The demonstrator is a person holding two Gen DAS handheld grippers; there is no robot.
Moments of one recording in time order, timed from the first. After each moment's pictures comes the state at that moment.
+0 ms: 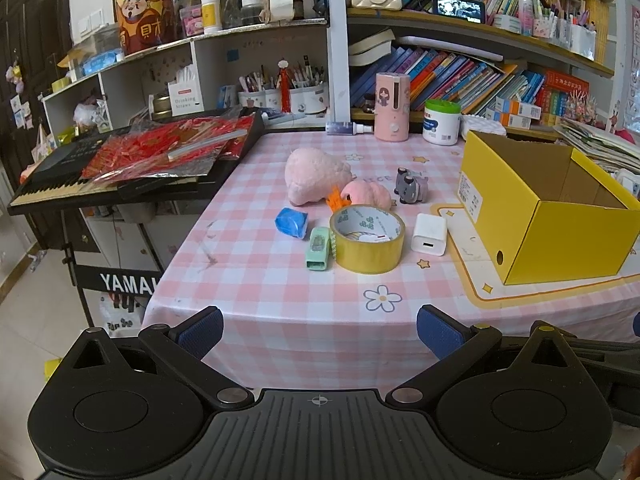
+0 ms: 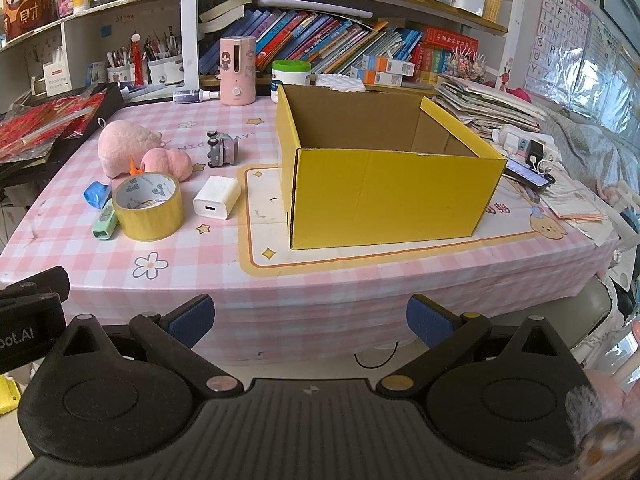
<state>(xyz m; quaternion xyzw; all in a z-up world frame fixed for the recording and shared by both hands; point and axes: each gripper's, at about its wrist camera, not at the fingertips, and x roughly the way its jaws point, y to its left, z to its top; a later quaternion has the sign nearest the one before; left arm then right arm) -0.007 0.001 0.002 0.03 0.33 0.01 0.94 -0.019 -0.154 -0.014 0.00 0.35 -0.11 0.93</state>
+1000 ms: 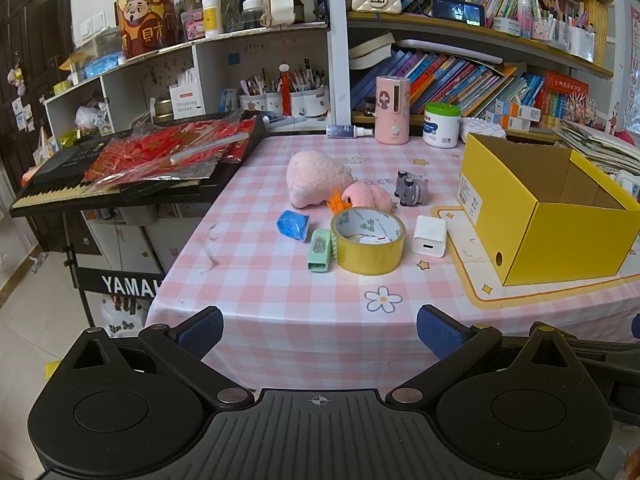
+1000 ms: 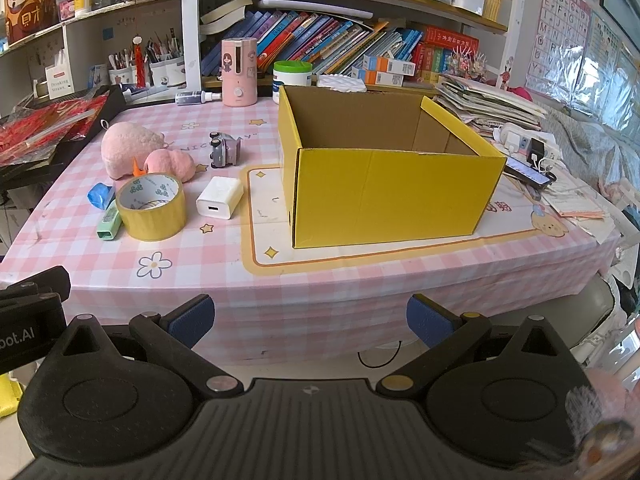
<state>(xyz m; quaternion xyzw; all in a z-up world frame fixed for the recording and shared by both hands) -0.007 0.004 0.004 0.03 0.33 0.01 0.94 -0.021 -0.153 -0.012 0.01 0.35 -0.11 0.93</state>
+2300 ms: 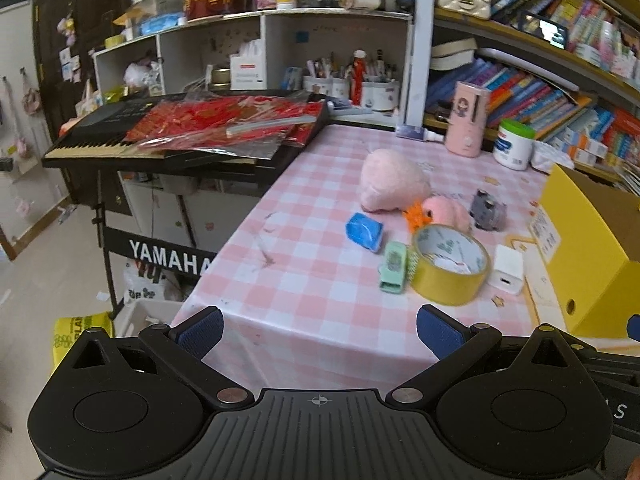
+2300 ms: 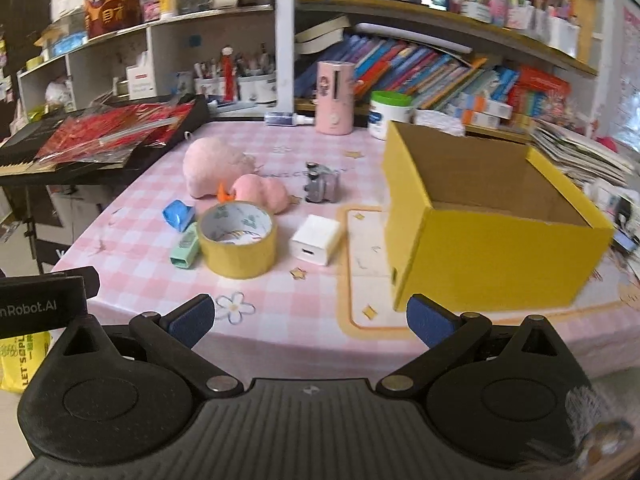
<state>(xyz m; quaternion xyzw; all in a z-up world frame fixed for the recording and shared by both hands) 0.036 0.056 -0.013 -0.04 0.34 0.09 0.94 0.039 -0.124 -0.013 -0.02 0.32 0.04 0.95</state>
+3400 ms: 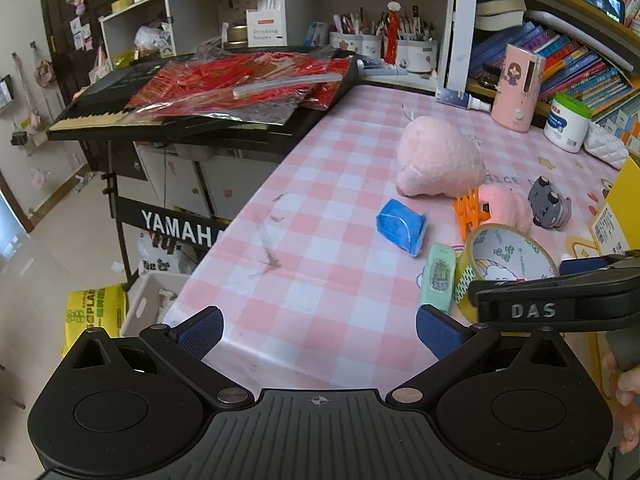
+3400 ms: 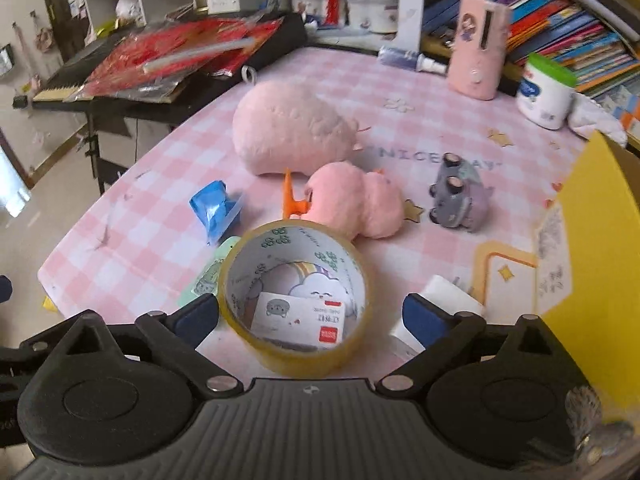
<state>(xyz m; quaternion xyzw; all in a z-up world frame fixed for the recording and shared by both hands) 0.116 0.064 -0.045 -0.04 0.39 0.13 0.91 0.220 -0.080 -0.062 -0.07 0.43 0.20 0.88</state>
